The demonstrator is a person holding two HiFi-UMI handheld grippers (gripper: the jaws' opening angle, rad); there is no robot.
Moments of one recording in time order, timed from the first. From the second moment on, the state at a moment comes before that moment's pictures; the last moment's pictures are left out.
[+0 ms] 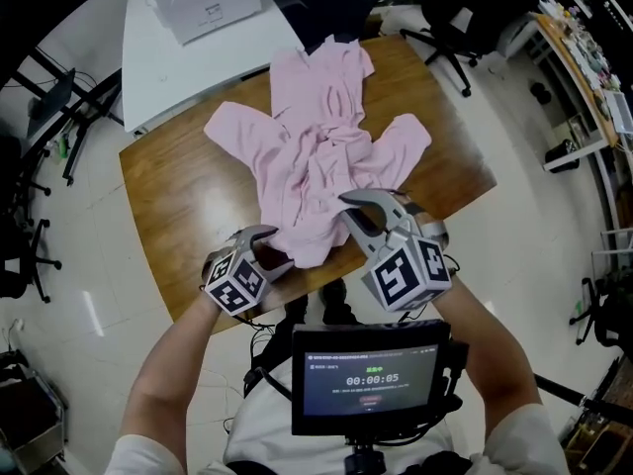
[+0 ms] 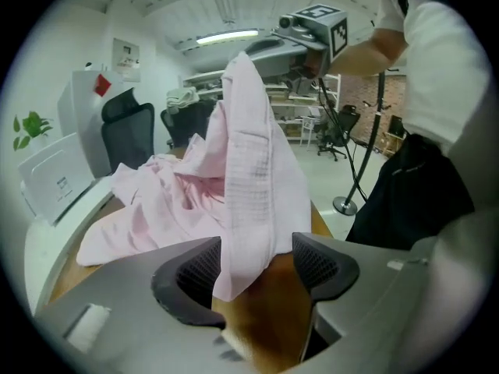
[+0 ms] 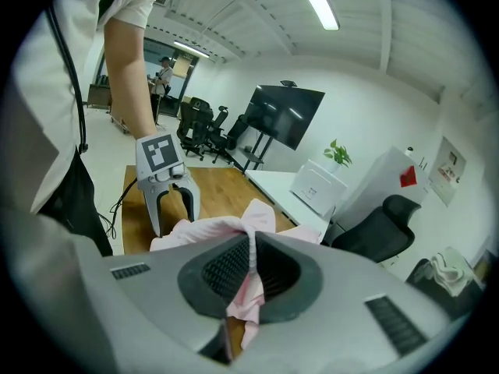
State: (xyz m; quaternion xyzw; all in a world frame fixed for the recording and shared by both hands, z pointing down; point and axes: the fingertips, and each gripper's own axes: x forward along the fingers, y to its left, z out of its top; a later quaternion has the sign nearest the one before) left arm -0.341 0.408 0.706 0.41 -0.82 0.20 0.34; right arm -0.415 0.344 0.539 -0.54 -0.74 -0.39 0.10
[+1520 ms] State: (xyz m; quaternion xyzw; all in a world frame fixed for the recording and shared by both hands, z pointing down) left arm -0.419 0.346 0.406 0.45 -0.89 0.01 0.02; right arm -0.416 0.257 0.380 -0.32 -0.92 -0.22 0.04
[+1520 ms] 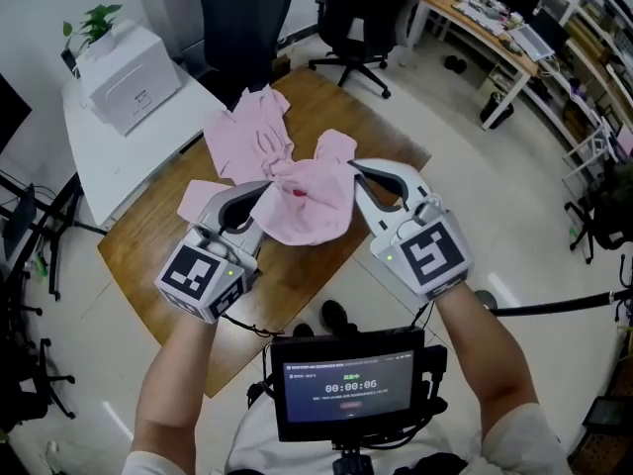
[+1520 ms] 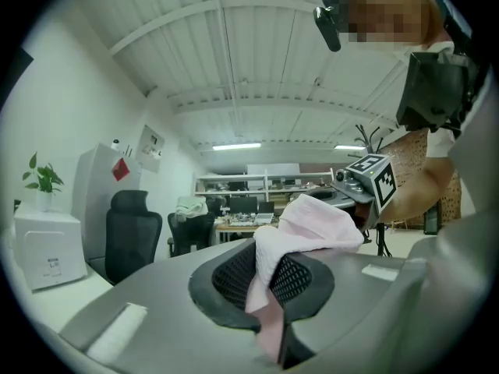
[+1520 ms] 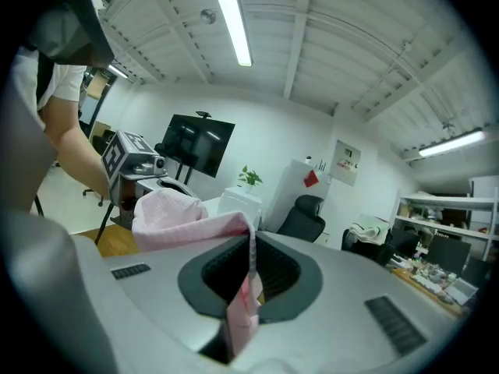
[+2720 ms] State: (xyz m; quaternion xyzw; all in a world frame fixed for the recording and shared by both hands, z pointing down) left arm -0.383 0.242 0.202 0.58 -0.80 -0.02 -0.15; right arm -0.358 0.142 0.204 -0.16 -0.95 -0.25 -0.09
